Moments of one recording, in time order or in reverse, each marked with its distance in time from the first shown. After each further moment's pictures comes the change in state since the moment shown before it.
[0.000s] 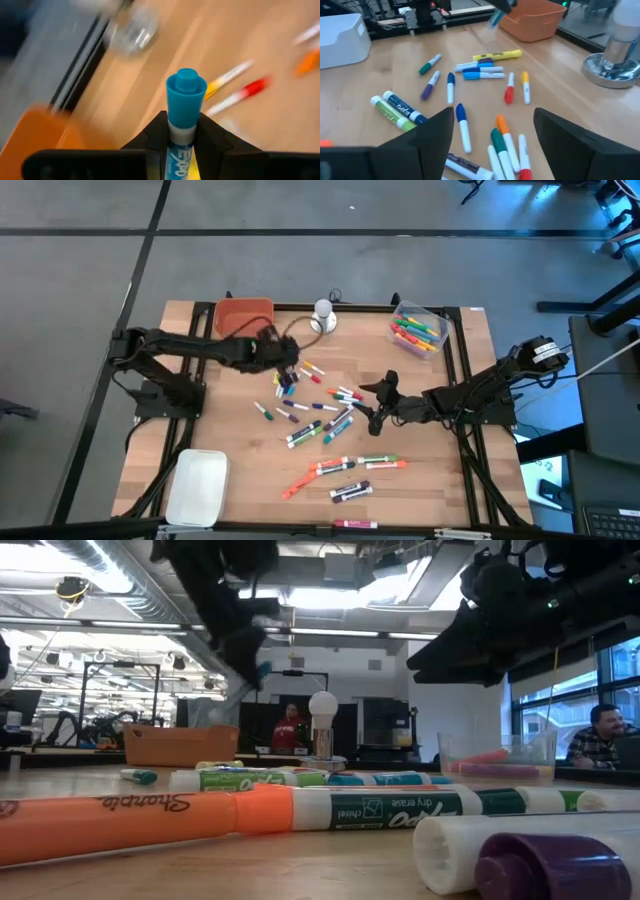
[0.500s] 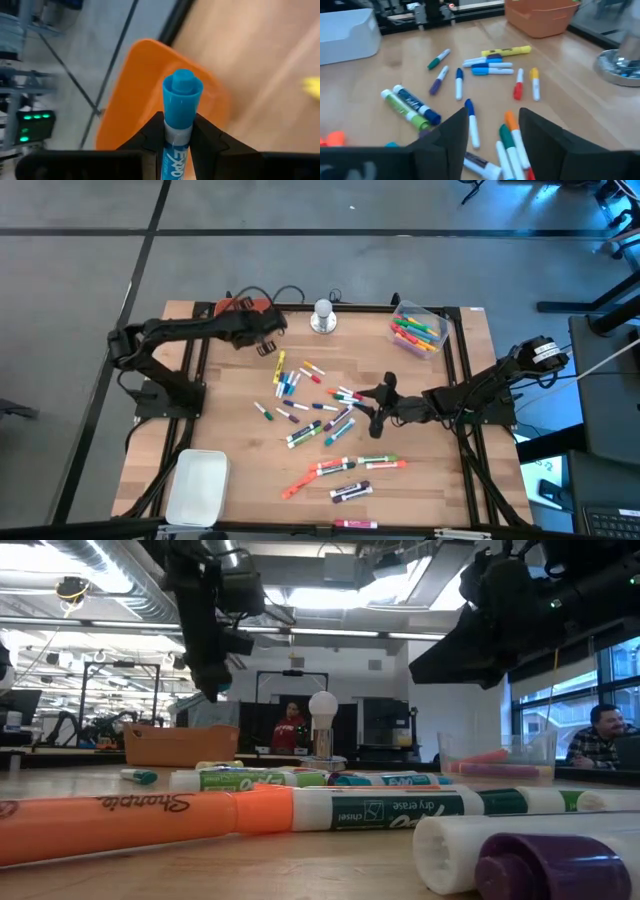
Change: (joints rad) left arm 0.329 0.004 0.000 -0.151 -0.171 0.261; right arm -0.003 0.000 0.000 -0.007 -0.045 0.001
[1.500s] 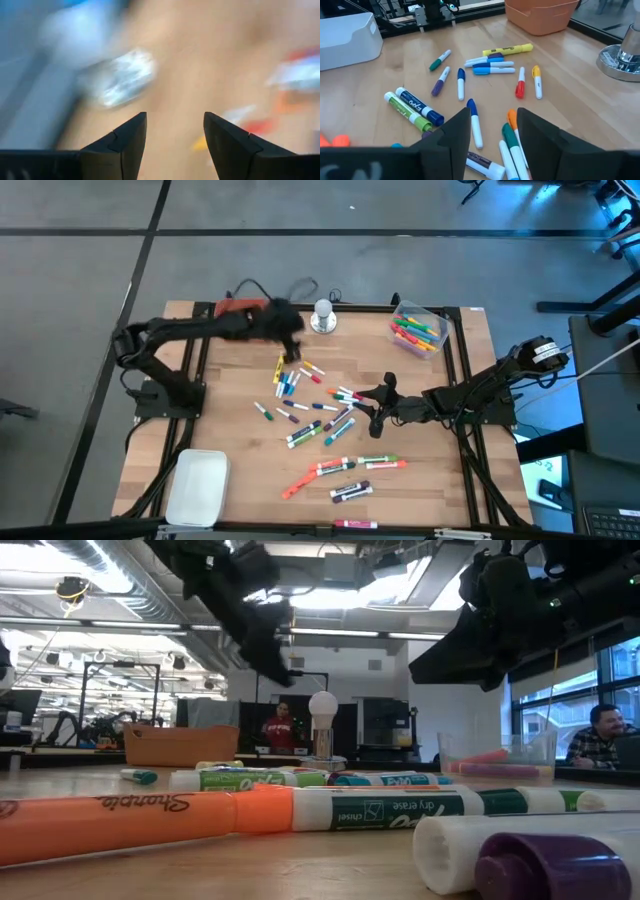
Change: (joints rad) left arm -0.042 0.034 0.027 0.416 0.697 0.074; right arm 0.000 0.000 0.000 0.000 -0.011 0.033
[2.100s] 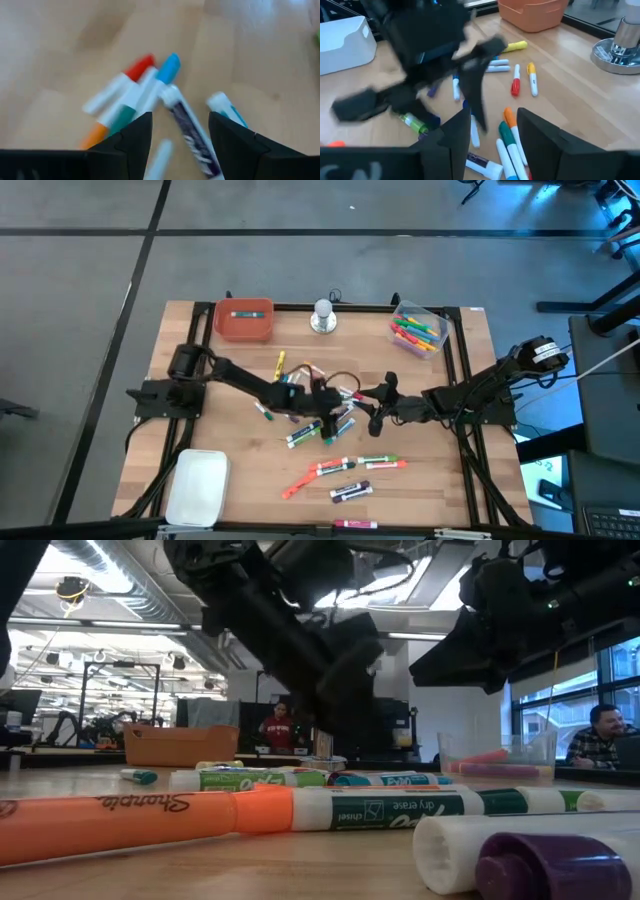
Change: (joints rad) left arm -0.548 0.477 0.085 0.441 -0.294 -0.464; right arm -0.008 -0.001 0.000 -0.016 0.019 0.044
